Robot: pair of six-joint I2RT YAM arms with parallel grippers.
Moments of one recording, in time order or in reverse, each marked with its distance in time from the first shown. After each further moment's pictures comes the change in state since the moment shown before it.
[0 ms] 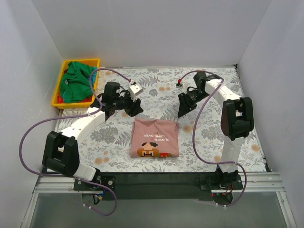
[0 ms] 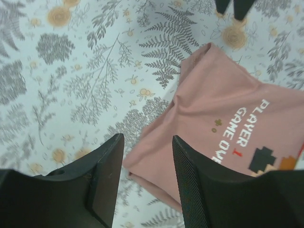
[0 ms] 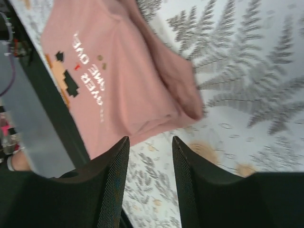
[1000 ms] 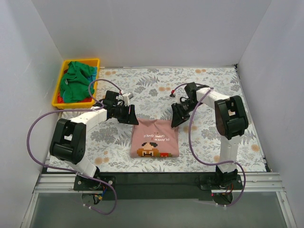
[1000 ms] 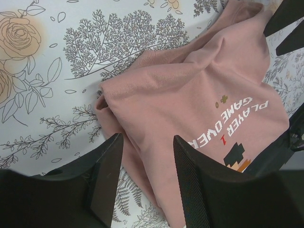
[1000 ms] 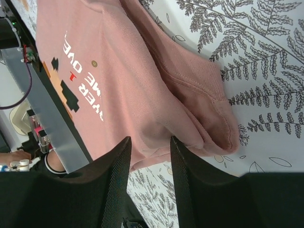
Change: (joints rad) left arm 0.109 0.151 -0.079 -0.145 -0.033 -0.522; right arm 0.093 0.028 -0.200 0.175 -0.045 0.214
